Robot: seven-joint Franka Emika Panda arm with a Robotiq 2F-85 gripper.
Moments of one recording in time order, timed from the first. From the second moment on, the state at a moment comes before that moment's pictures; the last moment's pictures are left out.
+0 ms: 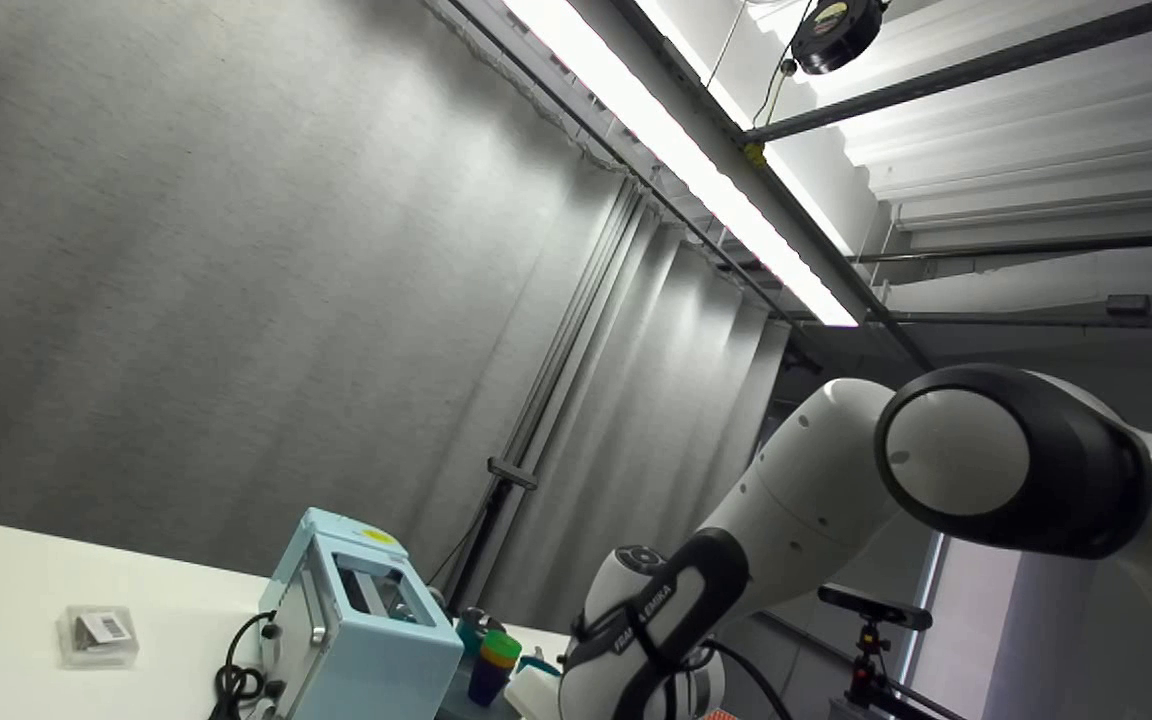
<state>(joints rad) 0.28 0.60 -0.61 -2.10 -0.05 2.96 1.26</state>
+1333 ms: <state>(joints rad) 0.26 0.60 -0.36 -2.10 -0.06 2.87 1.00</state>
